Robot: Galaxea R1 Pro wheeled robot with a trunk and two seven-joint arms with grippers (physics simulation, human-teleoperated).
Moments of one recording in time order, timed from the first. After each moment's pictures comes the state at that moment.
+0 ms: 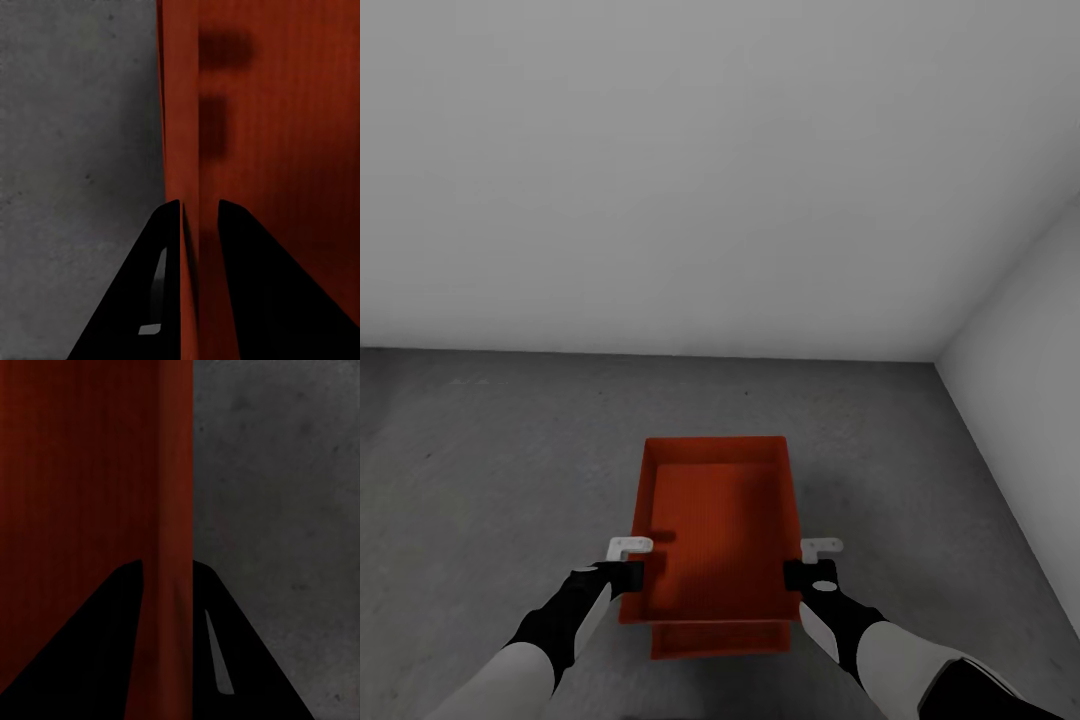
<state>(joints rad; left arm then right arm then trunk) -0.62 -0.05 -0.02 -0.49 0.03 0.32 -0.01 -0.75 0.10 0.64 -0.13 -0.56 -0.09 -0.27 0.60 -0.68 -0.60</state>
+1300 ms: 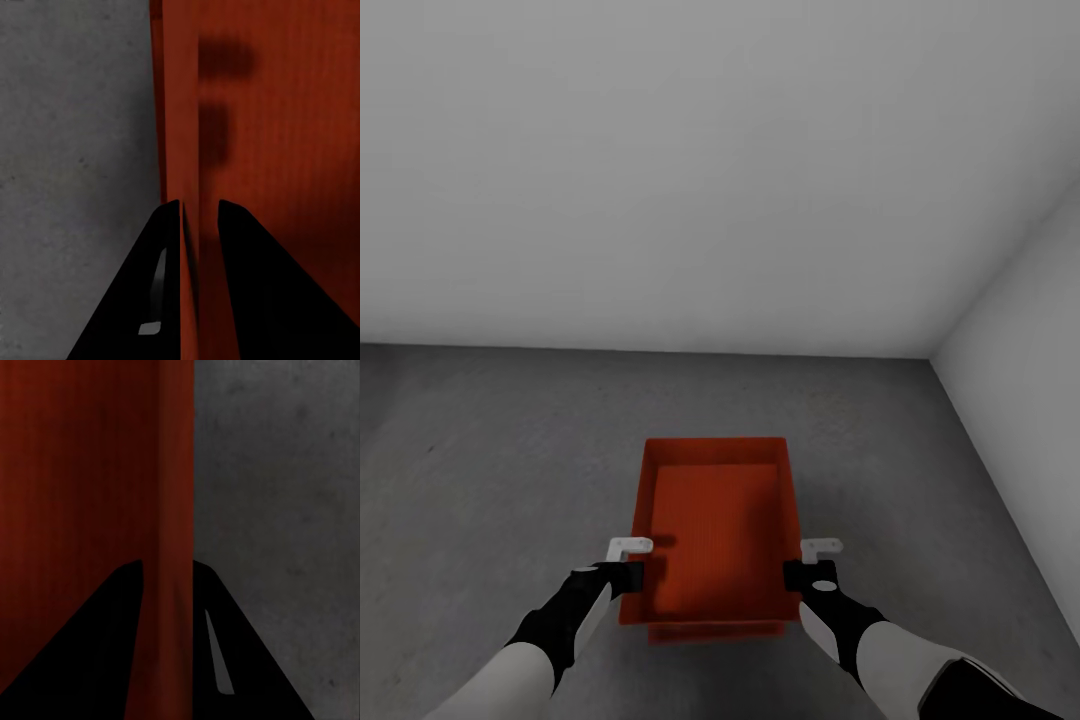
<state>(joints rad) -0.62 -0.05 -0.02 -0.49 0.03 0.33 -0.01 -0.75 0.10 0.64 -0.13 -0.56 -0.08 -0.27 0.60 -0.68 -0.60</state>
